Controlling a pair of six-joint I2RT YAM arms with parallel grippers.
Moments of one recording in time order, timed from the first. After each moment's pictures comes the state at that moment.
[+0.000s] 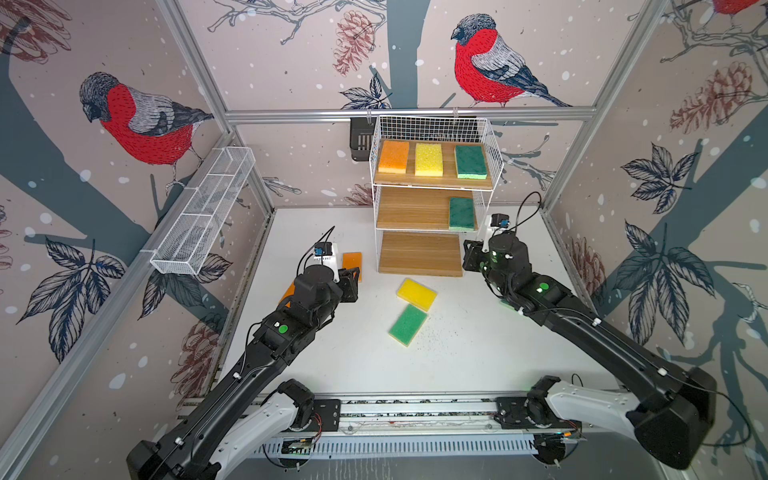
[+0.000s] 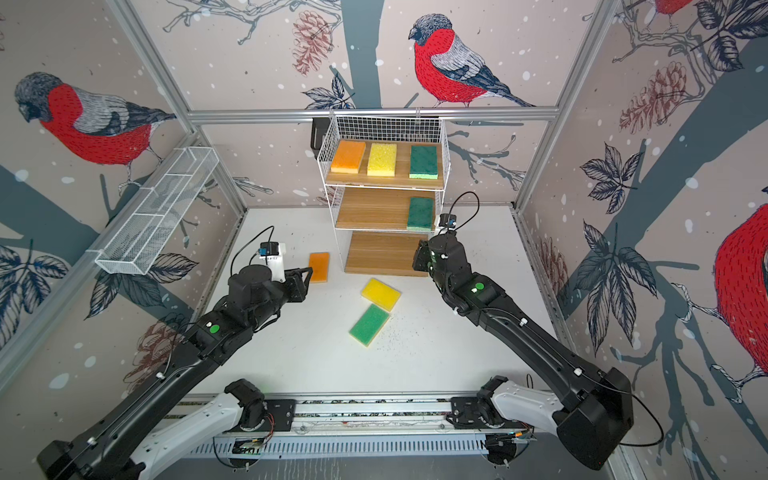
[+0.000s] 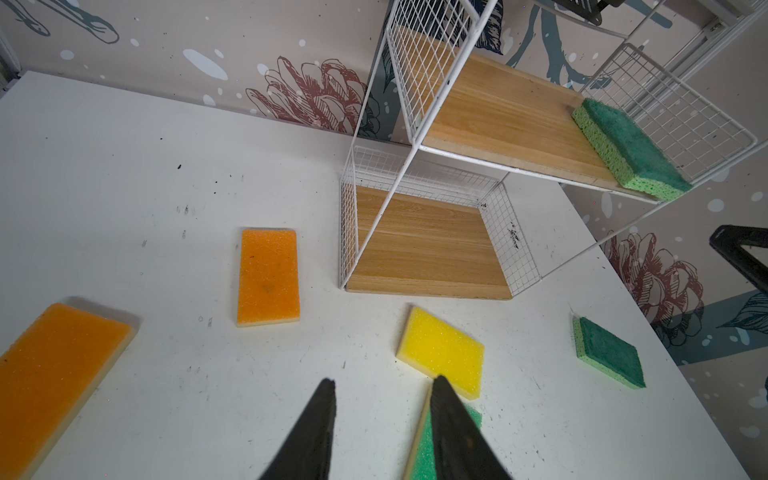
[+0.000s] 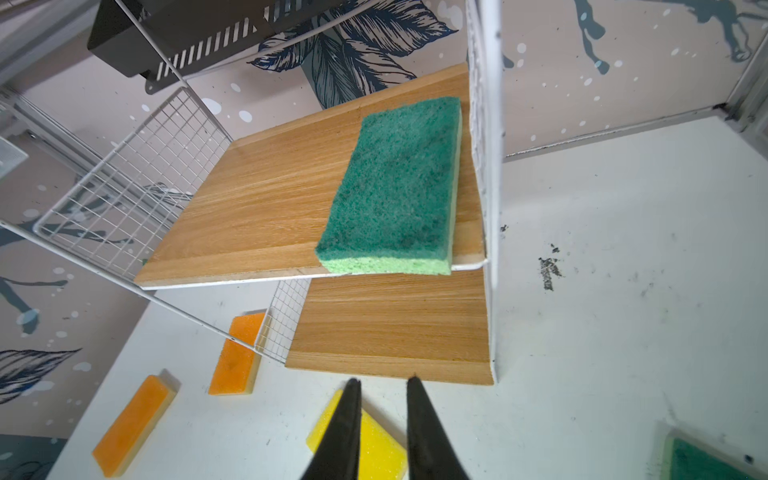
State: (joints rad) left arm -0.55 0.82 0.80 -0.41 -0.16 -0.47; right arm 0.65 1.13 0.98 -0.25 0.28 0.51
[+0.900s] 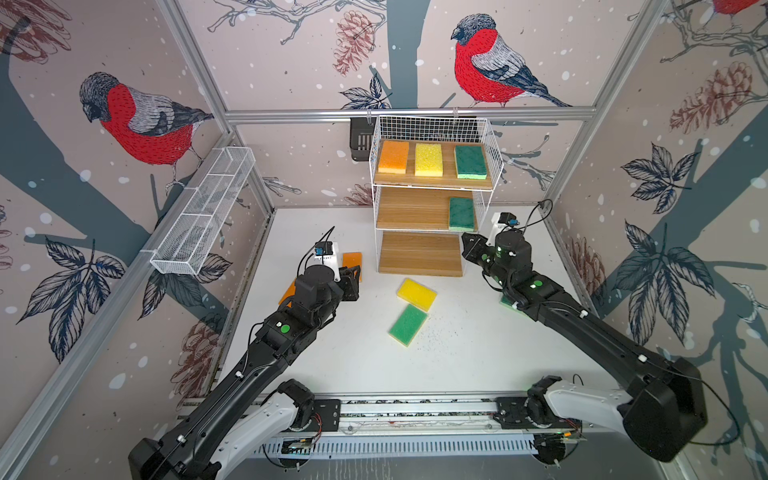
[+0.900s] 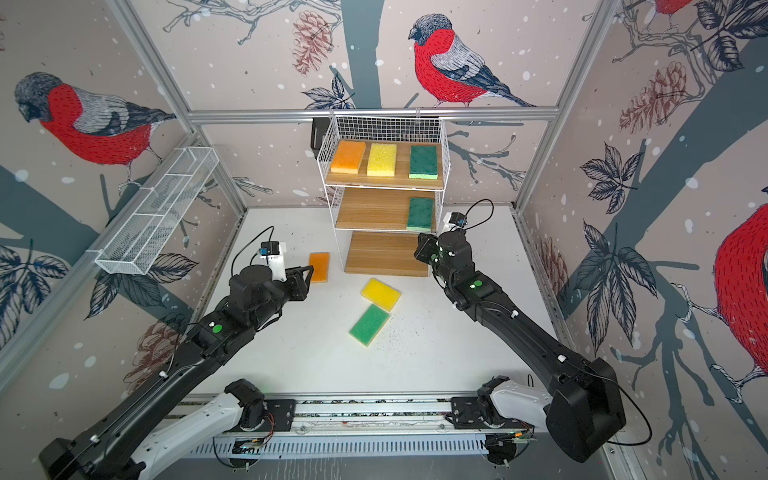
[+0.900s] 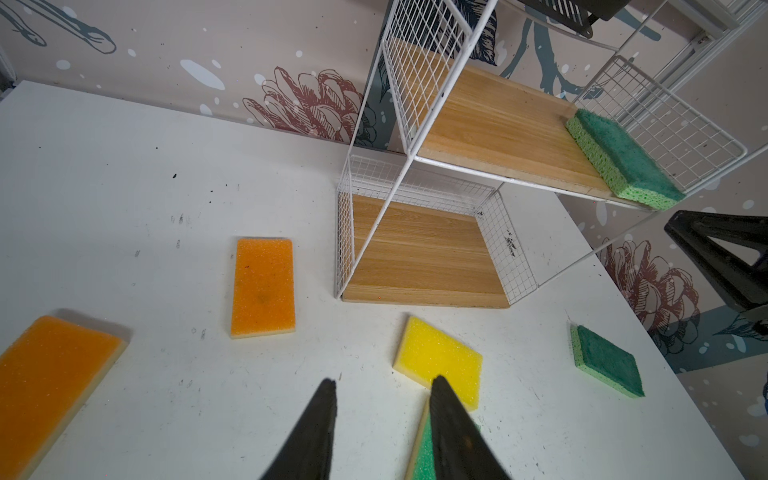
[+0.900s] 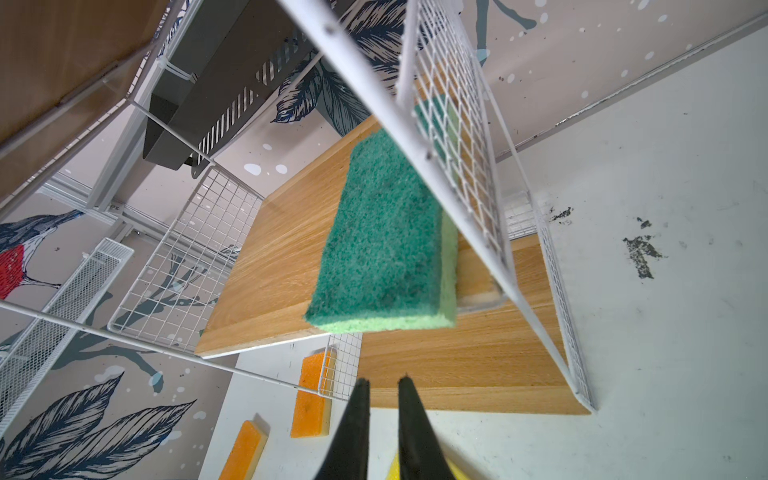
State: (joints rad) left arm -0.55 0.83 0.78 -0.36 -0.16 -0.46; right arm 0.55 1.19 0.90 -0.01 0.15 0.72
